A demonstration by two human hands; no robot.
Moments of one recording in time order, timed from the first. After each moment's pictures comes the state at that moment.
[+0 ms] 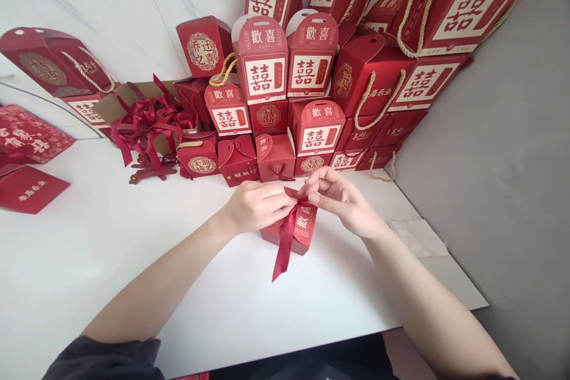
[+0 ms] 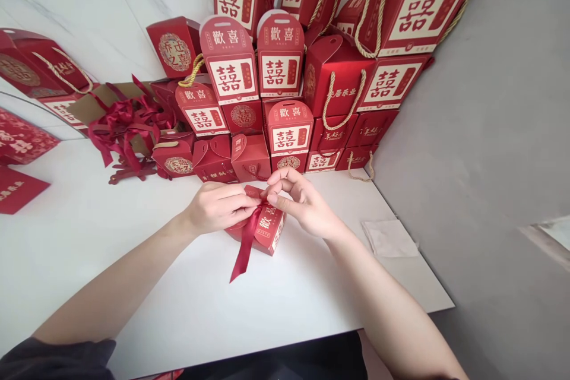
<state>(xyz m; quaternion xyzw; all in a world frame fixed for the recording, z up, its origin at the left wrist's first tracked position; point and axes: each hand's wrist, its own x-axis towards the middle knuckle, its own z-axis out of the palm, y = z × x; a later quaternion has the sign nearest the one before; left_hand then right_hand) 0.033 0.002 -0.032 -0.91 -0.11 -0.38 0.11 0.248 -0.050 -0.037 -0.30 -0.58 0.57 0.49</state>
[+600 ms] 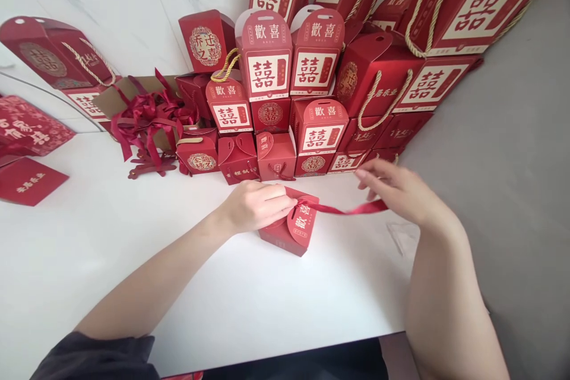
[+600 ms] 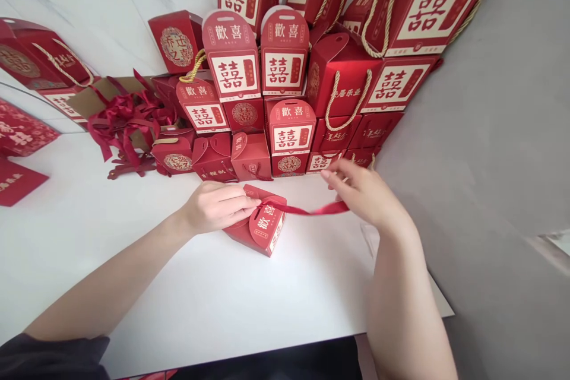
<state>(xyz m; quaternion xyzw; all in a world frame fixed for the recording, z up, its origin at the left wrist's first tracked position) 0.033 0.001 -0.028 -0.91 -0.09 -0.37 0.16 0.329 -0.049 -0.014 -0.64 -0.65 0.26 0.32</state>
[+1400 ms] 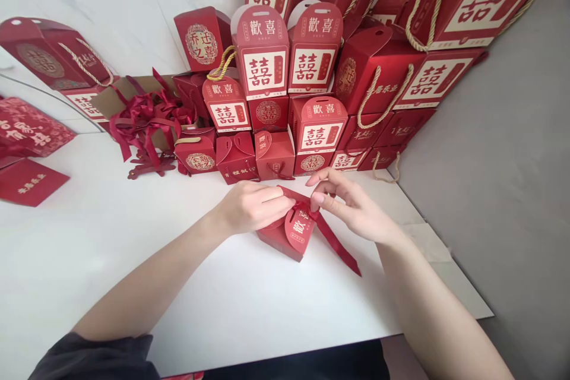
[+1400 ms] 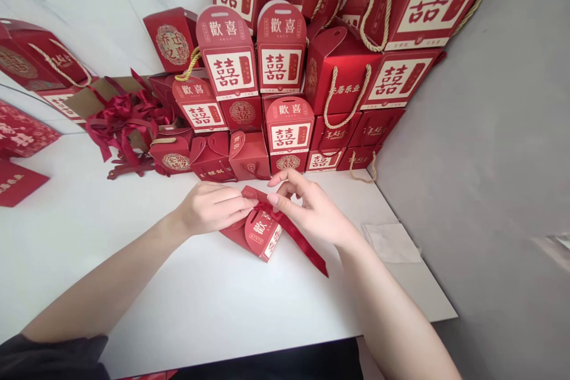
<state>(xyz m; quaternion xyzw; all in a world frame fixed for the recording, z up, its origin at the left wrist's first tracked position) 0.033 0.000 -0.027 -0.93 -0.10 -0.33 0.16 0.264 -0.059 -0.019 -0.44 -0.70 0.43 0.38</state>
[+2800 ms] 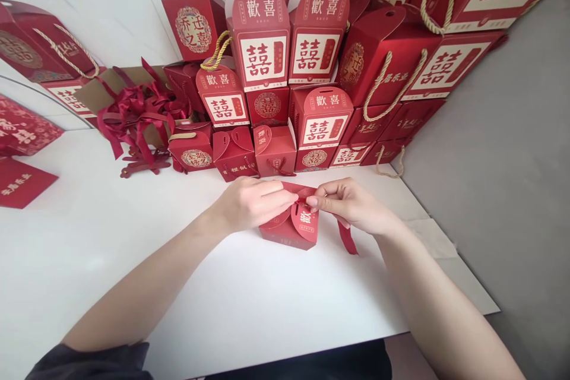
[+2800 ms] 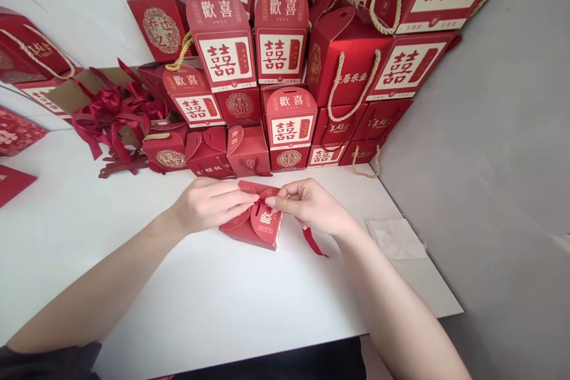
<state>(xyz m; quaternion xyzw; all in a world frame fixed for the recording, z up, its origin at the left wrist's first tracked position) 0.030 0.003 -0.027 -0.93 -0.14 -0.33 0.08 0.262 -0.049 -0.027 -0.49 -0.59 0.57 0.30</state>
